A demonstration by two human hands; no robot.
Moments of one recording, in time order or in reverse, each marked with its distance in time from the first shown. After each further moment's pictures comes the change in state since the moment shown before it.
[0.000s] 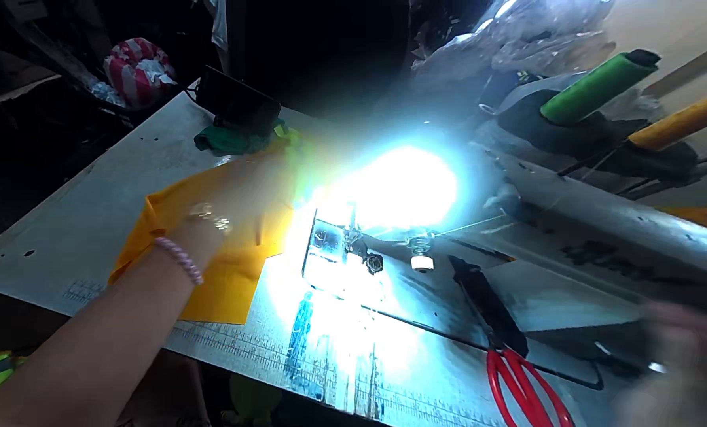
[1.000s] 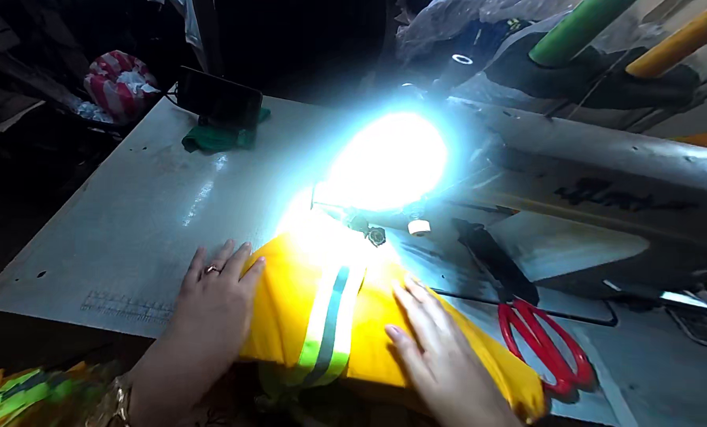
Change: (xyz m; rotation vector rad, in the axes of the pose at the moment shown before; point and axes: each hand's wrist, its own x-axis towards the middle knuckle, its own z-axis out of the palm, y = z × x) left_hand -0.180 0.075 -0.010 0.272 -0.072 0.010; right_hand -0.100 -0.085 0.097 -0.249 -0.709 0.143
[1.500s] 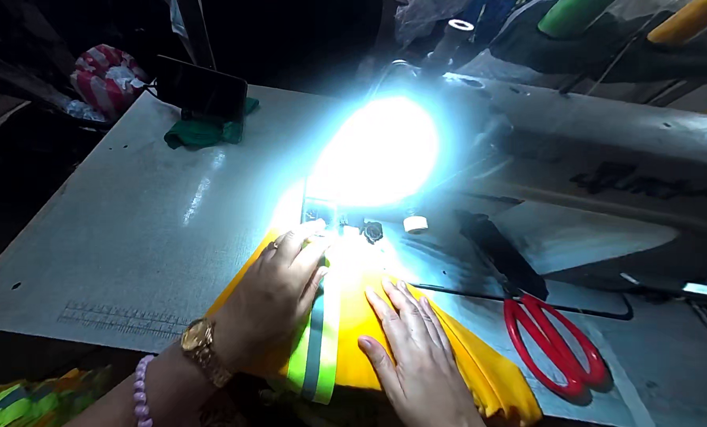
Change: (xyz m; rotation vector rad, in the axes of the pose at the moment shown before) left_hand 0.063 0.046 0.024 -0.447 0.241 0.280; right_hand -0.009 -0.002 0.035 -0.071 0.070 -0.059
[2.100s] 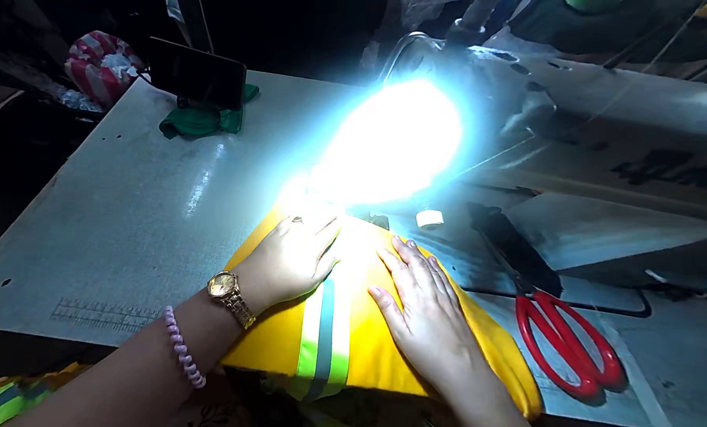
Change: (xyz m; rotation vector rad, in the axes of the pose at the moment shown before) left_hand 0.039 -0.021 0.014 0.076 -0.322 0.022; right_hand 0.049 0.024 0.006 -0.061 0.037 0.050
